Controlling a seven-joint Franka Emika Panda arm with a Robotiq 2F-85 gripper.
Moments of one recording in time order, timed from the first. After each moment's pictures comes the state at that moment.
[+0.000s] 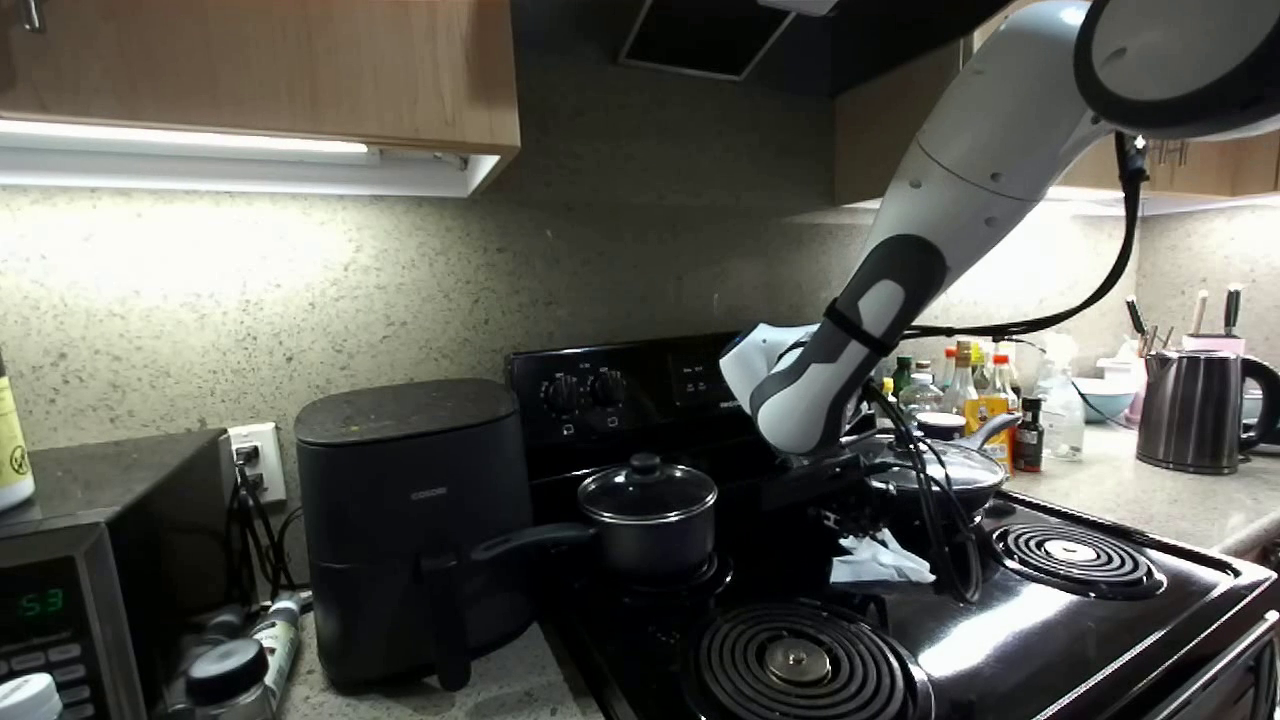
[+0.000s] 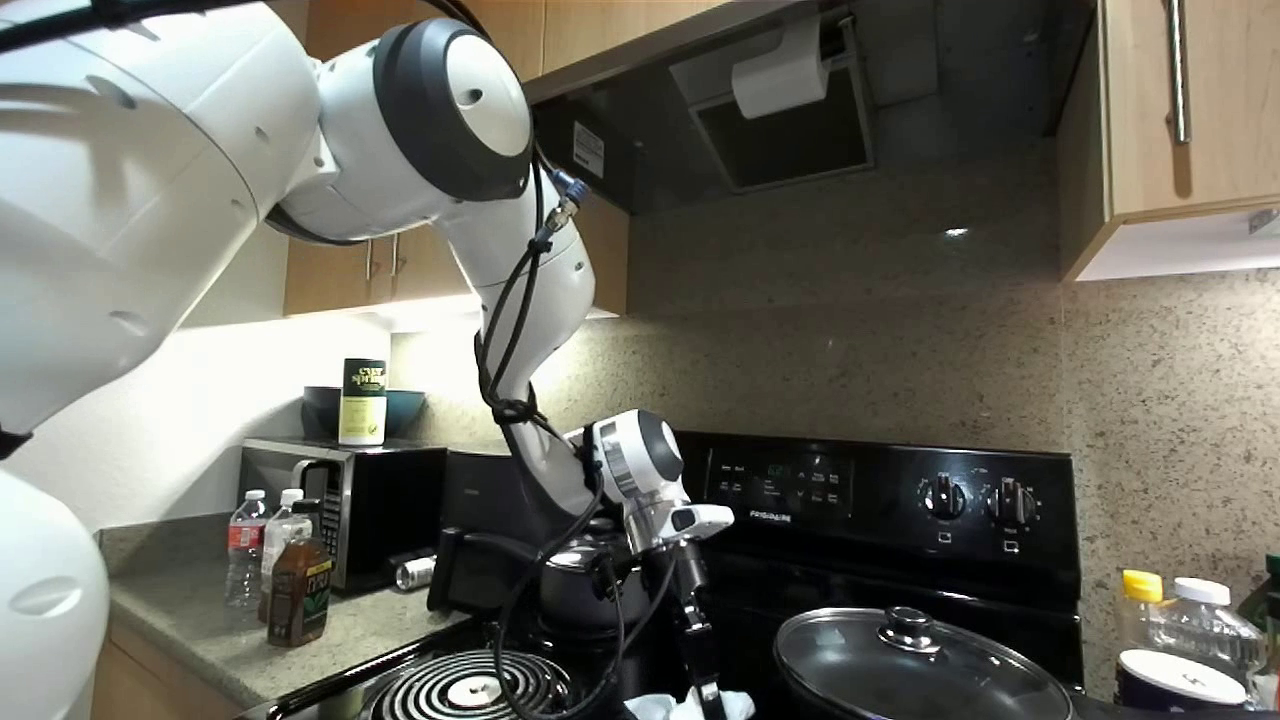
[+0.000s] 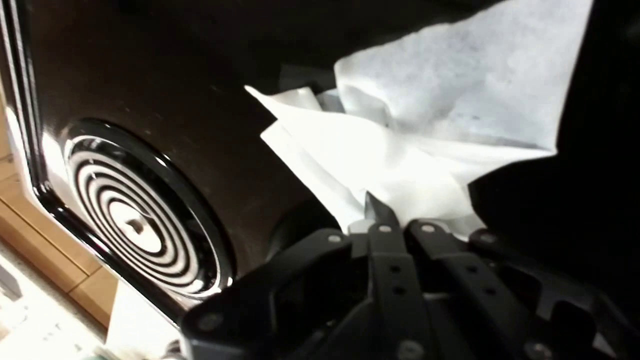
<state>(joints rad) 0.10 0.50 -0.23 -1.91 -0.44 2.07 1.30</state>
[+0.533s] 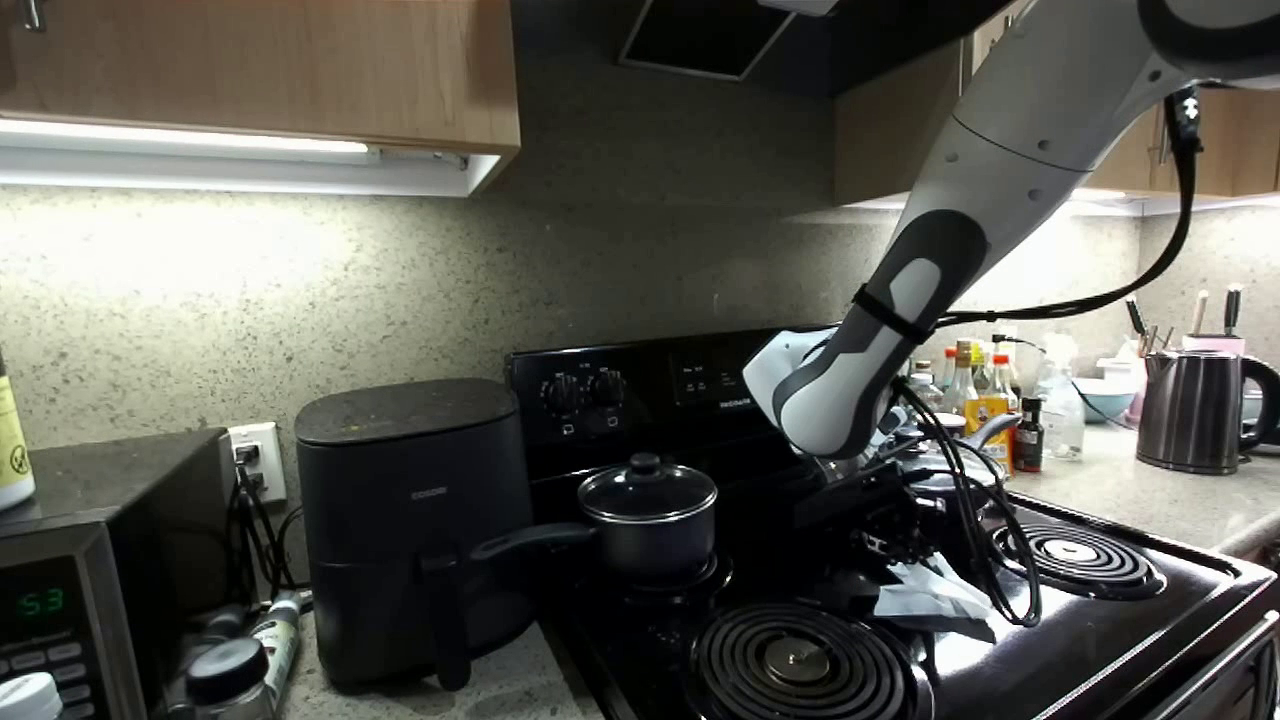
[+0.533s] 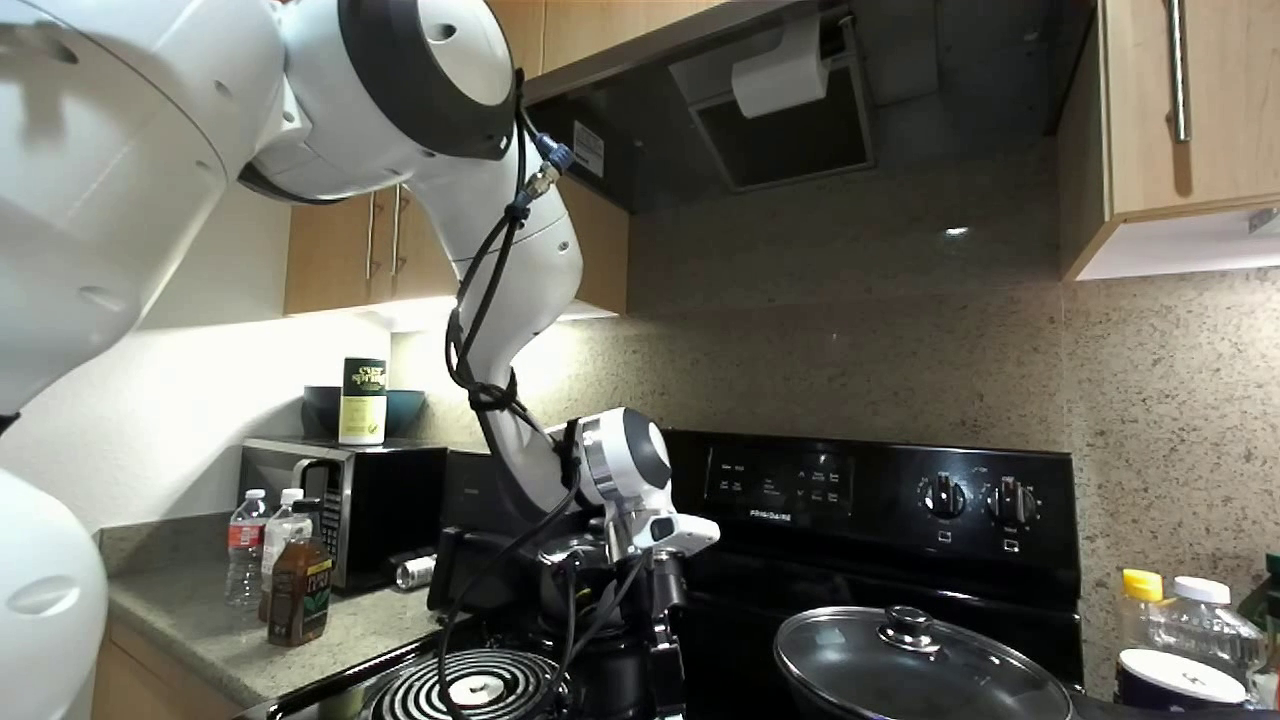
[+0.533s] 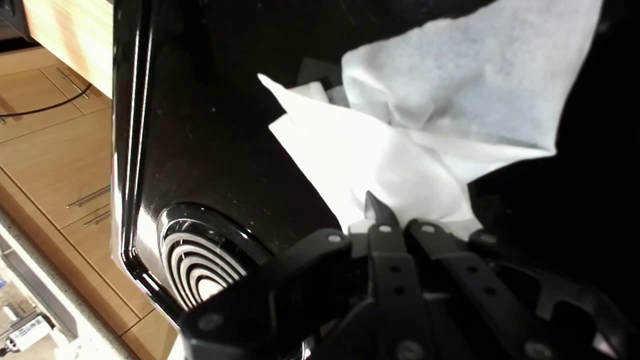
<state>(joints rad) 0.10 0.40 -0.21 -2.06 -0.40 1.99 1.32</state>
